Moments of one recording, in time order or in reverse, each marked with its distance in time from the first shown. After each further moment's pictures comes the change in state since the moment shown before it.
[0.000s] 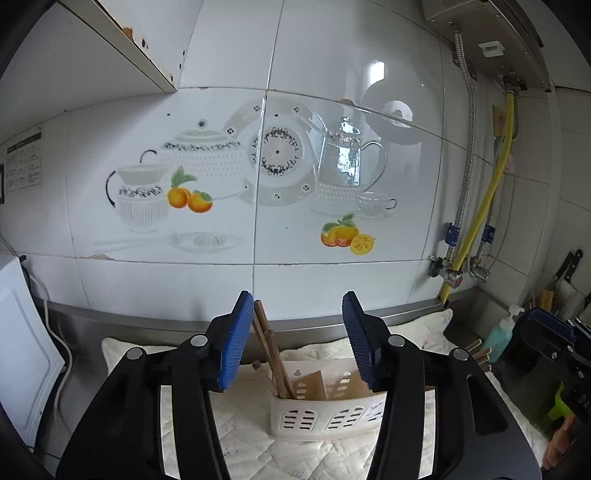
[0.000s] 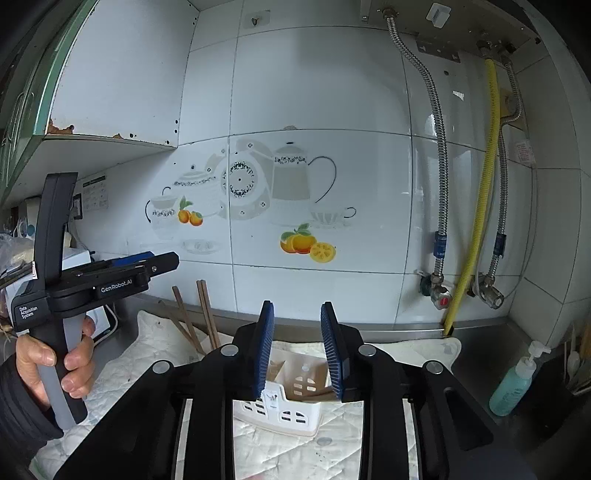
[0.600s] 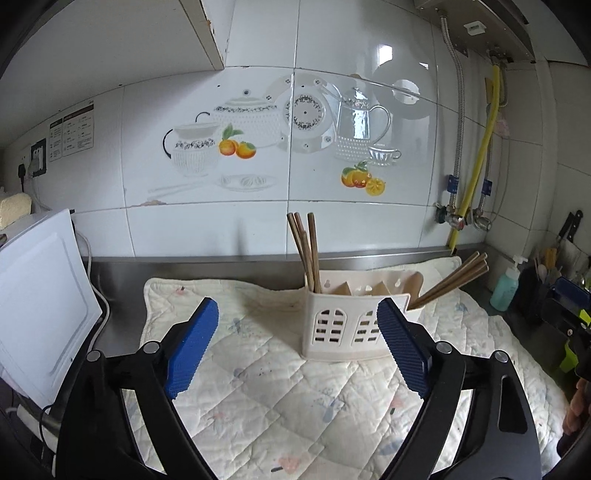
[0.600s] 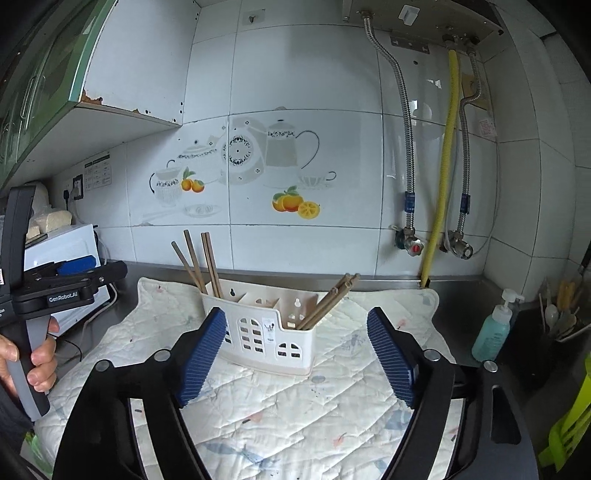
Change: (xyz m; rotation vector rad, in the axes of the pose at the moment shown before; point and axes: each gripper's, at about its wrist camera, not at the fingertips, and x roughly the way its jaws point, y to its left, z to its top) left arm -0.079 0.022 -0.082 0.018 0.079 0.081; right arm -0.059 0.014 -0.069 0.021 0.056 -0.062
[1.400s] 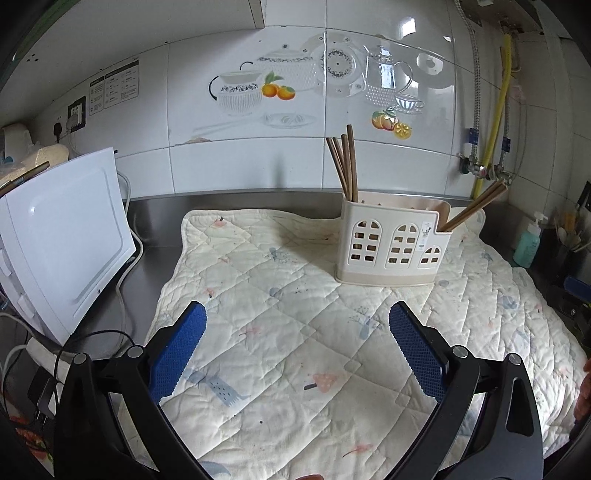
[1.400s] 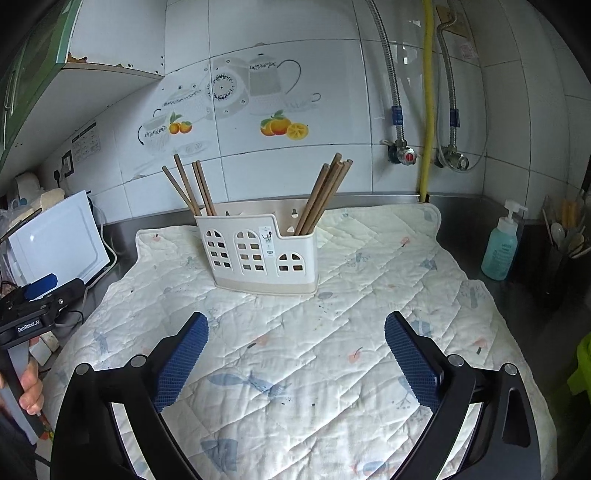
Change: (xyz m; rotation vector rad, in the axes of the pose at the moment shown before) left arm -0.029 0.023 -0.085 -0.015 0.103 0.111; right arm 0.008 -0.004 -0.074 0.105 0.182 0.003
